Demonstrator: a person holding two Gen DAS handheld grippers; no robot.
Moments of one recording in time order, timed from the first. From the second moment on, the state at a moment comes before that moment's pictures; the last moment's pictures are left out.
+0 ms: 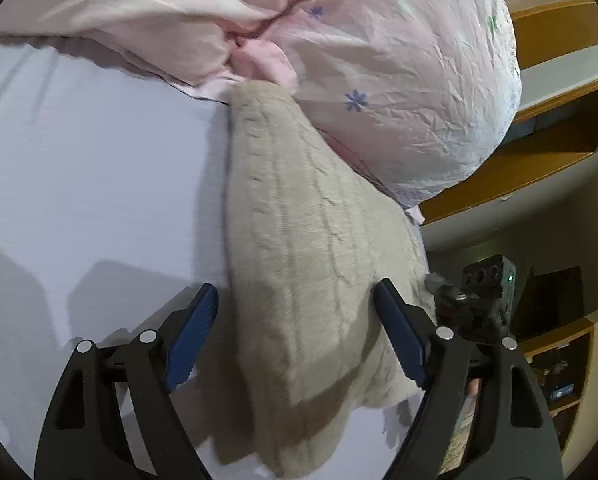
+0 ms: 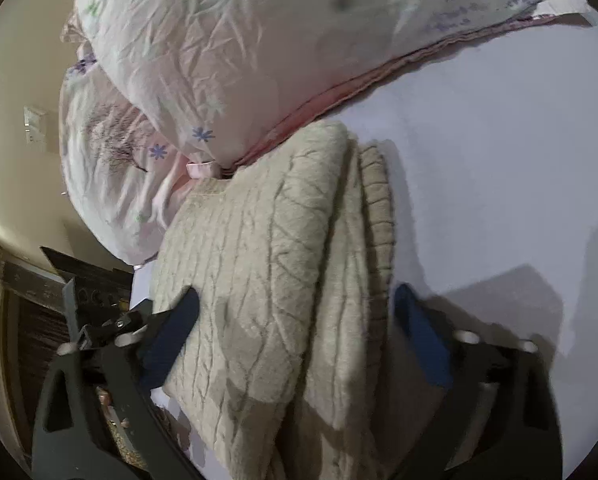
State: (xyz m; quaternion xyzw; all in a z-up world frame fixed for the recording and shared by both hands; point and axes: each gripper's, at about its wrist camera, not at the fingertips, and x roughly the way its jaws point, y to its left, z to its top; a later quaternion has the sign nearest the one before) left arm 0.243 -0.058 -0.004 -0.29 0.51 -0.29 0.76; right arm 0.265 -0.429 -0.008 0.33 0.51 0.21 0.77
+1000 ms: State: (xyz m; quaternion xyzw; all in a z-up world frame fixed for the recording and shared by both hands) left arm 0.093 0.038 0.054 -0.08 0.35 -0.12 0.92; right arm 0.232 -0.342 0.017 0.27 0.45 0.17 0.83
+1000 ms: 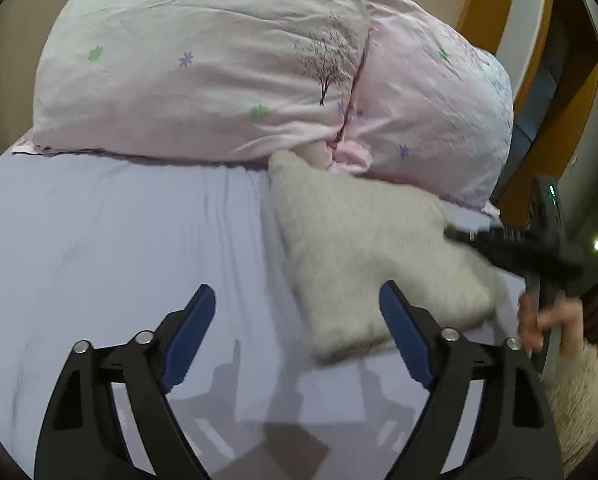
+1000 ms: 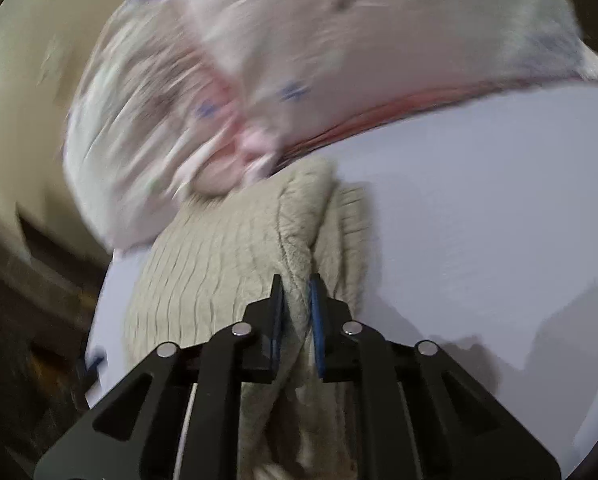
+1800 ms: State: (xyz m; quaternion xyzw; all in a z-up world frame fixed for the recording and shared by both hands) left arm 0.084 -0.023 0.000 0.05 0.45 -0.02 0.89; right arm 0.100 -0.267 0.018 -0.01 0.46 0.05 0.89
